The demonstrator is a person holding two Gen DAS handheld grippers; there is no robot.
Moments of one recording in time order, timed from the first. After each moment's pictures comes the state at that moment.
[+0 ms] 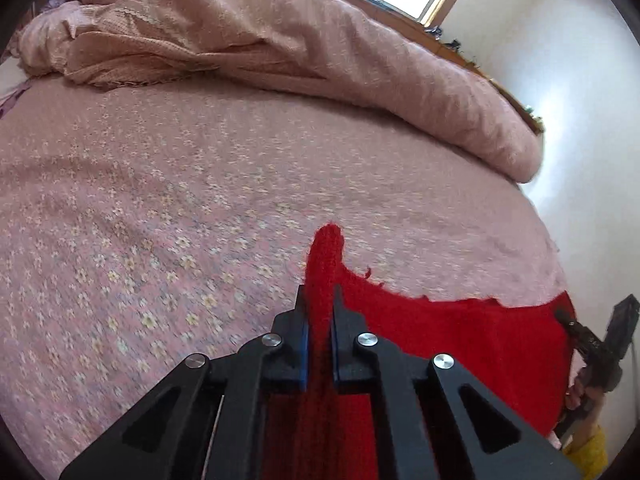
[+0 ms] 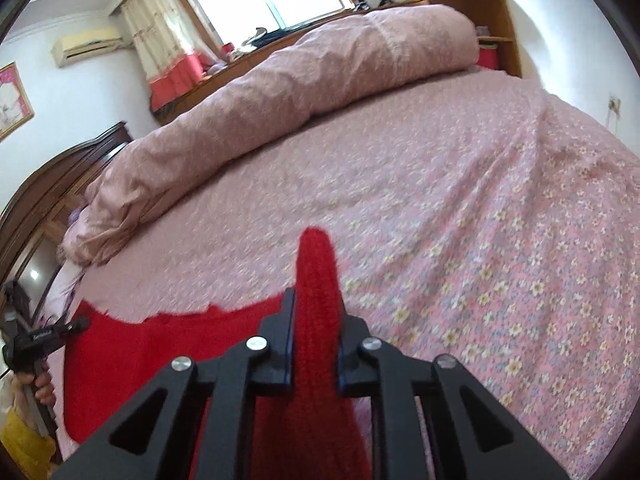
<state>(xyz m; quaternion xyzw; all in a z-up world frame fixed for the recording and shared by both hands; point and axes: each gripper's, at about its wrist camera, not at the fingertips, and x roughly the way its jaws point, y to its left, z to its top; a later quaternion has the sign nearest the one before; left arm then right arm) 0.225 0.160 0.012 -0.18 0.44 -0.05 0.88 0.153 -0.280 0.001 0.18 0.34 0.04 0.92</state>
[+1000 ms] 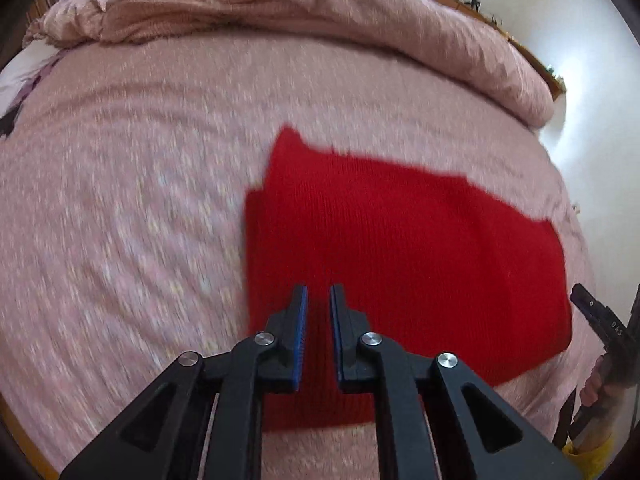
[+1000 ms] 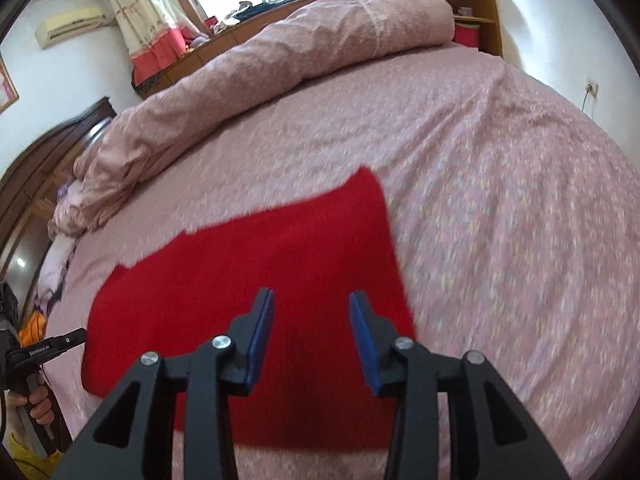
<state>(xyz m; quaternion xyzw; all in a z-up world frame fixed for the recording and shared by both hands) 0.116 0.126 0.011 -0.14 0.52 -0.02 0.84 0.058 -0.242 0.014 0.17 0.40 0.02 0.90</state>
